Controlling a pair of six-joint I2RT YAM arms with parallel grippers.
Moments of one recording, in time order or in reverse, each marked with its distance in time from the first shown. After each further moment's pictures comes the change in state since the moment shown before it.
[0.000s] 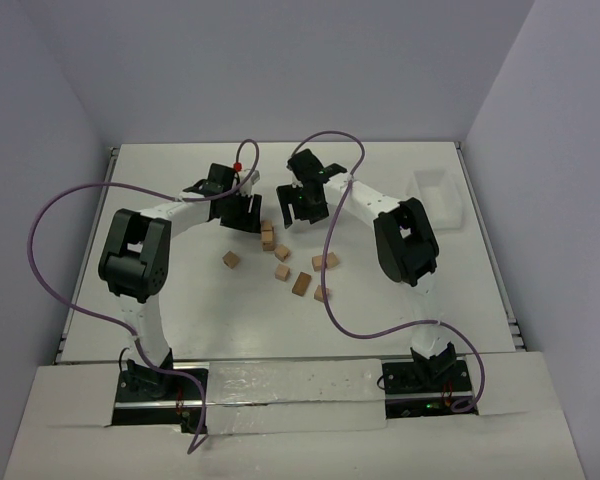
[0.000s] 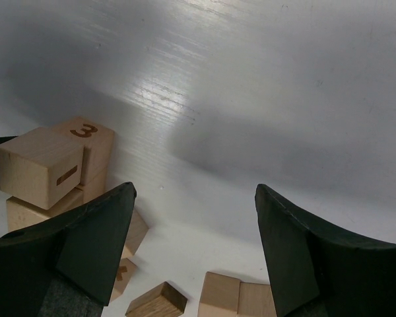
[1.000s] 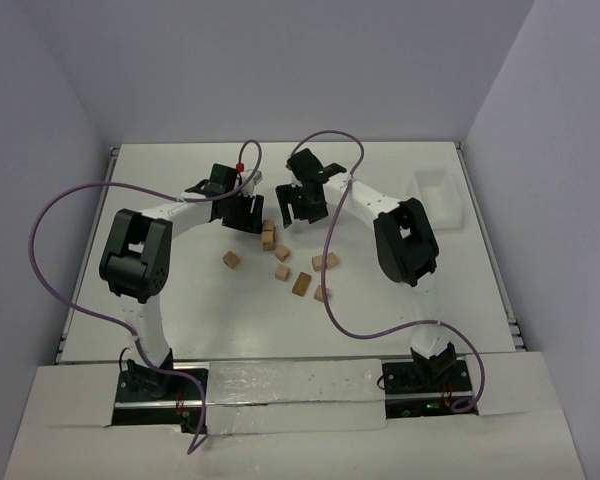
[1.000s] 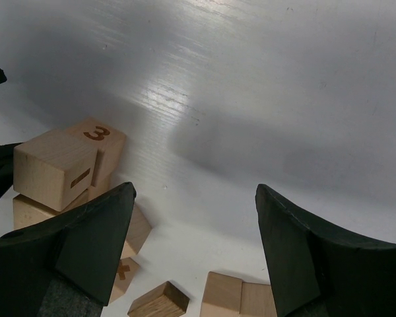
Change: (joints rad) left arm -0.012 0.000 0.003 0.001 0.000 0.006; right arm 0.002 0.000 0.006 -0.001 -0.005 0.000
